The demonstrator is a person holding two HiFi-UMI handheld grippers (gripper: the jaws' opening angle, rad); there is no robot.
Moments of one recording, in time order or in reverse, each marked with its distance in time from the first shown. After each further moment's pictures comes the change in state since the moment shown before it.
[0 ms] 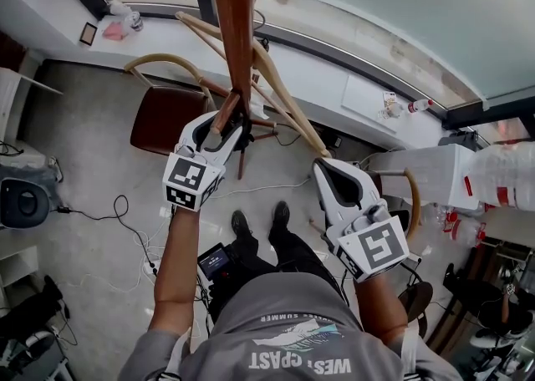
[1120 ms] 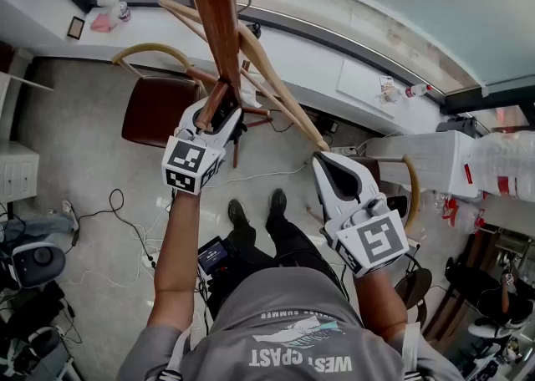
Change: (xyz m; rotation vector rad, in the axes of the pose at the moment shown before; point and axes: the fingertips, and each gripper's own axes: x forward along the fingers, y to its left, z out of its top) left arm 0.036 -0.002 -0.014 -0.022 -0.015 -0.030; right arm 0.002 -0.011 -0.026 0.029 0.060 -0.028
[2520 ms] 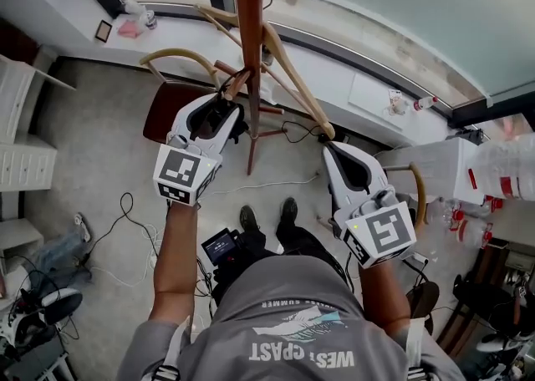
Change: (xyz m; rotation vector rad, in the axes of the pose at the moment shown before) left arm -0.104 -0.017 0.081 0.138 -0.098 0.096; right arm -0.043 0.029 0.036 -0.055 -0.111 0.007
